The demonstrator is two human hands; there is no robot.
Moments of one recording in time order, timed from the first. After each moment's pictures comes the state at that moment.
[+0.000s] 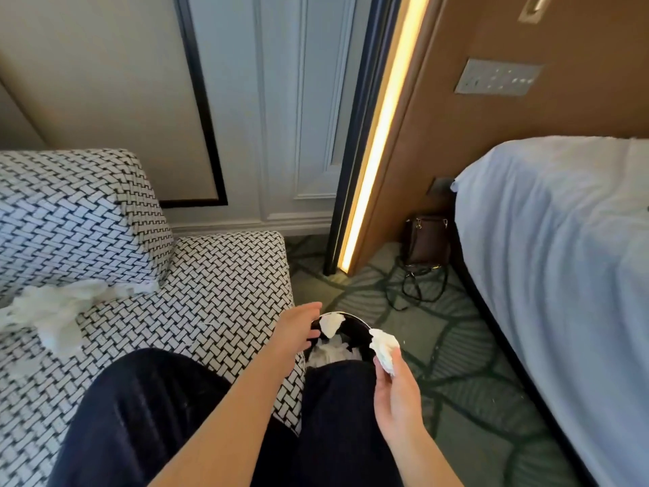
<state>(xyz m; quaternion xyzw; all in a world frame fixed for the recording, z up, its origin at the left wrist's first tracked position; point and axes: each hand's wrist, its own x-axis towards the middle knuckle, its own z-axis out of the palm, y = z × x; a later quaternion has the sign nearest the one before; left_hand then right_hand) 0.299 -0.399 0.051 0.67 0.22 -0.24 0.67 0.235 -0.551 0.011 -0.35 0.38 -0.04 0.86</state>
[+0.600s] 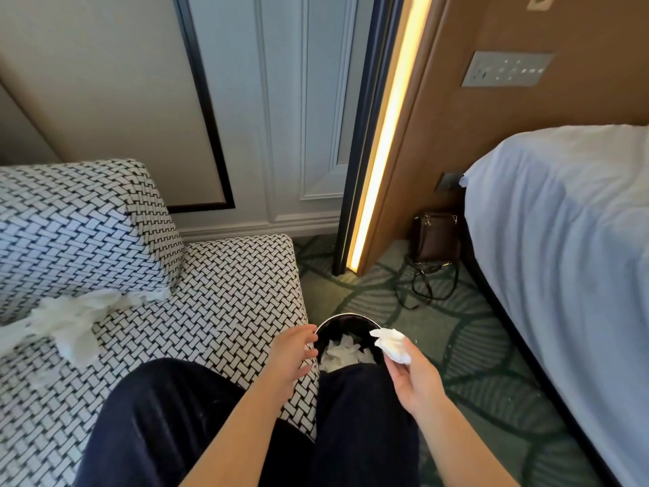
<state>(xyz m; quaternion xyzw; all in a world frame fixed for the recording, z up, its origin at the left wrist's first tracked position) 0.281 -0.381 0.040 0.63 0.29 -0.22 0.68 0.266 -0.566 0.021 -0.33 0.43 0.02 0.84</state>
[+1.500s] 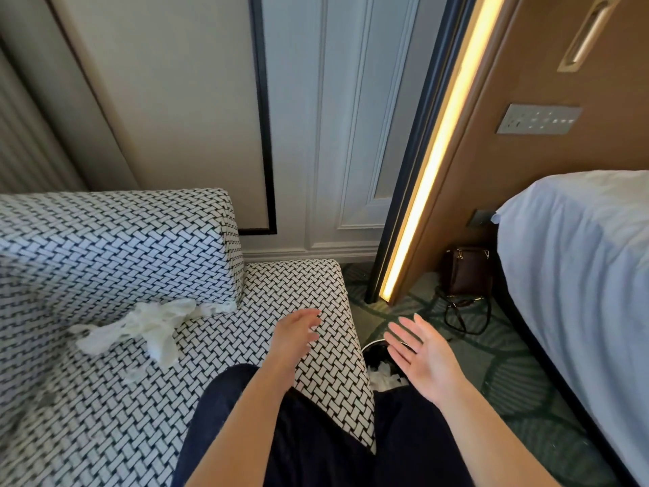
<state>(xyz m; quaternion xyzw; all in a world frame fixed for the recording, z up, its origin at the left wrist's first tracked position) 0.276 -0.278 0.096 0.67 0.24 -0.13 0.69 0.278 -0.484 0.082 -0.47 0.28 0.12 0.83</state>
